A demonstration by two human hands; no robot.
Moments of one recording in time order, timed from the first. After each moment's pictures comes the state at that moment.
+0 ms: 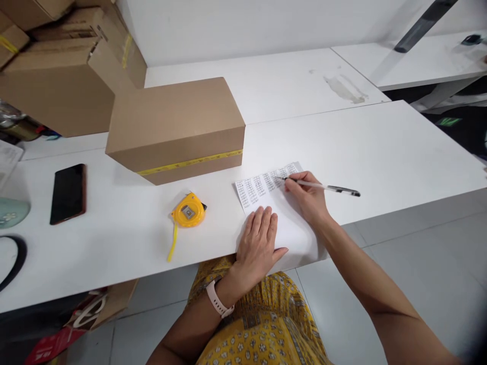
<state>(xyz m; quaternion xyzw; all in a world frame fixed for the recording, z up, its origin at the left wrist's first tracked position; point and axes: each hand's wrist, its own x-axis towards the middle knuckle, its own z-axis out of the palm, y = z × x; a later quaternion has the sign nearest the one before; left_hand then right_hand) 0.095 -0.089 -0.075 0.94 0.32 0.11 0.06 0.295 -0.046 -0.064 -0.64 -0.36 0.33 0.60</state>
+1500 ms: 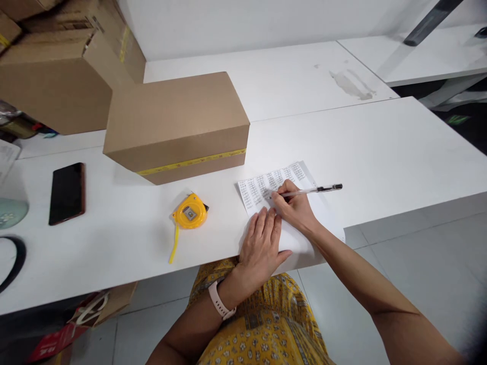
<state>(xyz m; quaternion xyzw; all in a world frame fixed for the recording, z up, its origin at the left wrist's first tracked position) 0.097 -0.089 -0.074 0.94 0.33 0.12 0.01 0.261 -0.047 -0.062 -0.64 -0.50 0.31 0.49</state>
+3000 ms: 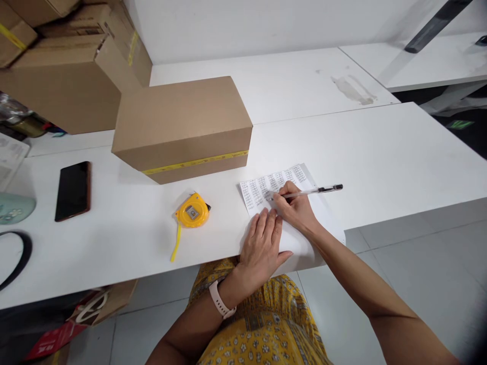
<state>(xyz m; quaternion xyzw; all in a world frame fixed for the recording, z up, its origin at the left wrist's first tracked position) 0.097 -0.089 -0.075 0.94 0.33 0.12 0.02 0.261 -0.046 -0.059 -0.64 -0.50 0.32 0.49</state>
